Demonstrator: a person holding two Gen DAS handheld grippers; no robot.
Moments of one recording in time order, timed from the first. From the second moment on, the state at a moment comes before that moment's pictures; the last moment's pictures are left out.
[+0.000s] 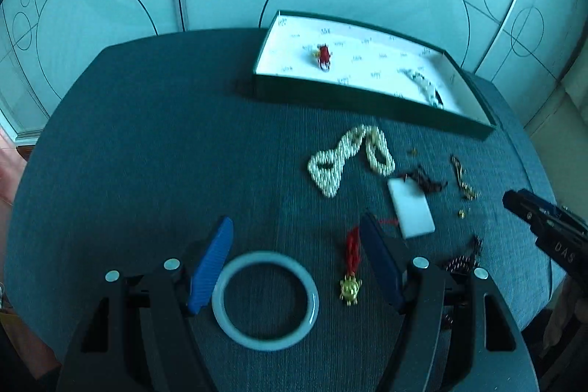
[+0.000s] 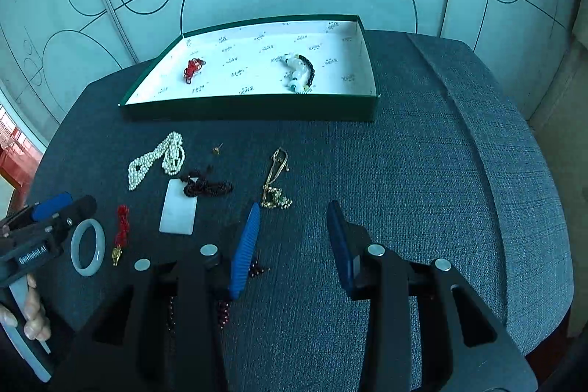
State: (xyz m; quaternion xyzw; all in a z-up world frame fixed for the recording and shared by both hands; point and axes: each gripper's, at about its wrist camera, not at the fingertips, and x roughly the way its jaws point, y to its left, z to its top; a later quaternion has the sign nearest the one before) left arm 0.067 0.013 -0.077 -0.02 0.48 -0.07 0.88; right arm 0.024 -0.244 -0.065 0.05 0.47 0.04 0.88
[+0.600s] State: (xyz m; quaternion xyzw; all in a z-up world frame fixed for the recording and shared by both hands) left arm 0.062 -0.017 -0.082 0.00 0.47 -0.11 0.87; right arm 0.023 -0.251 -0.068 0.06 0.47 0.03 0.88
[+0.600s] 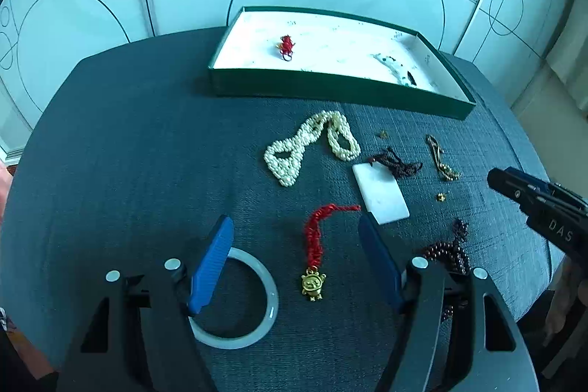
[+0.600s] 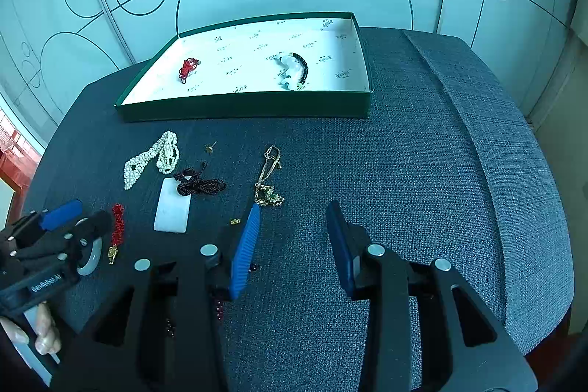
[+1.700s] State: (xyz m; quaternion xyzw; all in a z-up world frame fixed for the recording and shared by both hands) left arm 0.074 -0.024 -0.094 0.02 0.47 -0.09 0.88; right arm 0.033 -0.236 -0.083 0.05 0.49 0.05 0.87
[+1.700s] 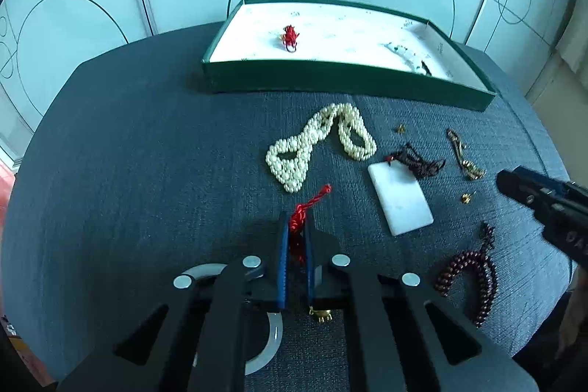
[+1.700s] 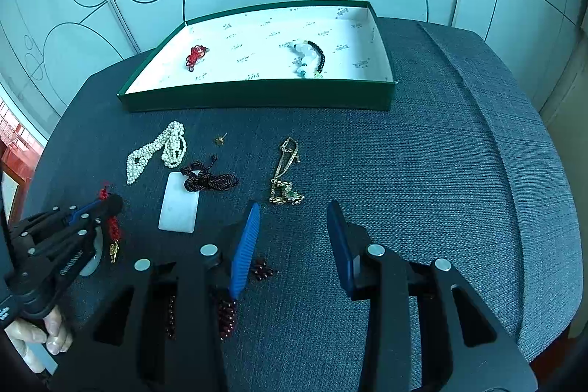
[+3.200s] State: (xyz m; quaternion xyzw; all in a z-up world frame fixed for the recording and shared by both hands) left arm 0.079 -0.013 -0.073 0.00 0.45 -0.08 0.89; right arm 0.041 -0.225 -0.070 0.03 0.44 0.04 0.89
